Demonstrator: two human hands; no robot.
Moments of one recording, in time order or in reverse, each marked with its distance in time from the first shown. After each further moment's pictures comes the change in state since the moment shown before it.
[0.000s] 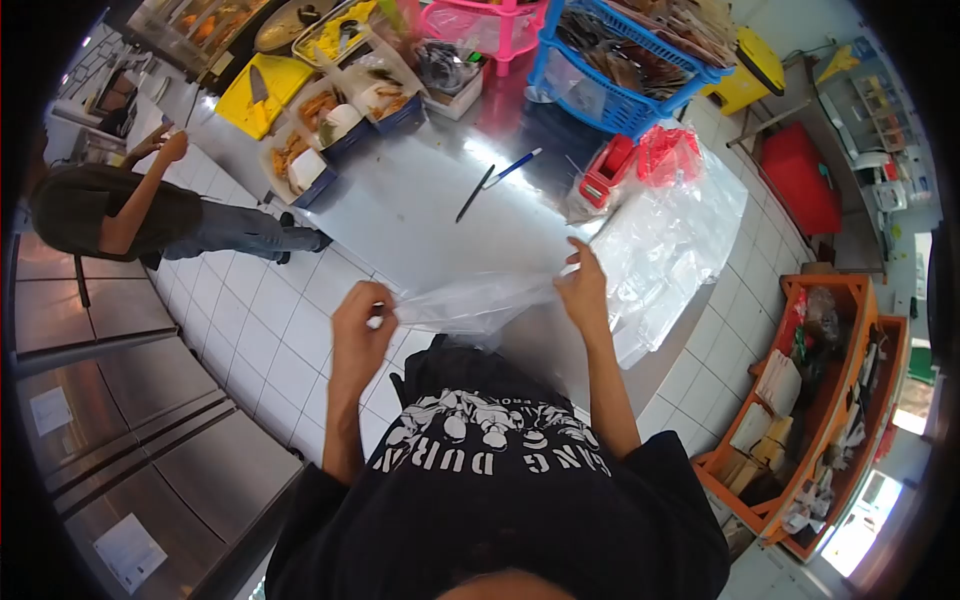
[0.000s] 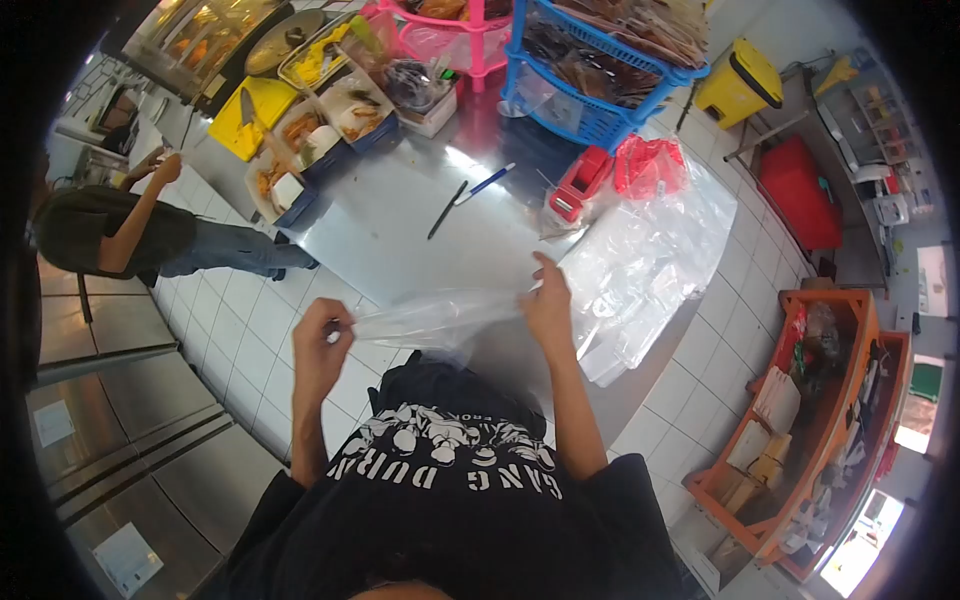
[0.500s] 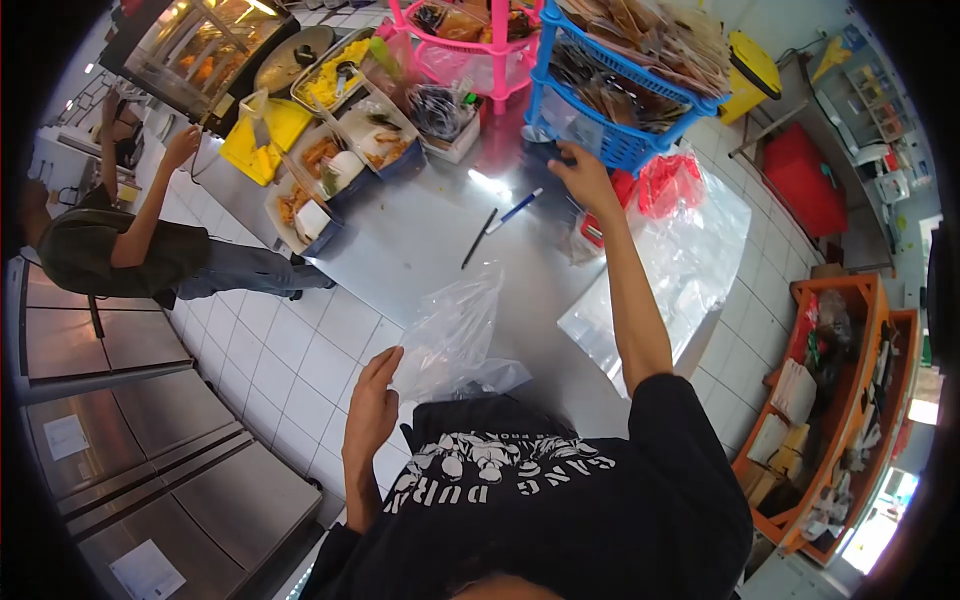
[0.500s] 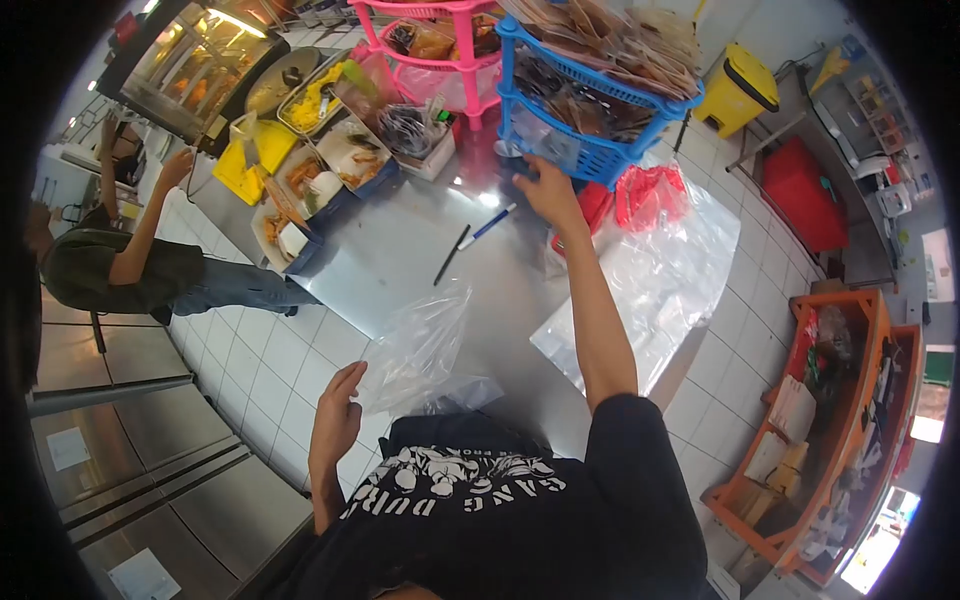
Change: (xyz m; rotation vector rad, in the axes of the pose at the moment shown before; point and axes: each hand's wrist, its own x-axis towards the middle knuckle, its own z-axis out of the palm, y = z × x) left_hand -0.018 -0.011 -0.006 0.355 -0.176 -0.069; right_hand 0.236 -0.041 -0.034 -0.116 0.065 -0.316
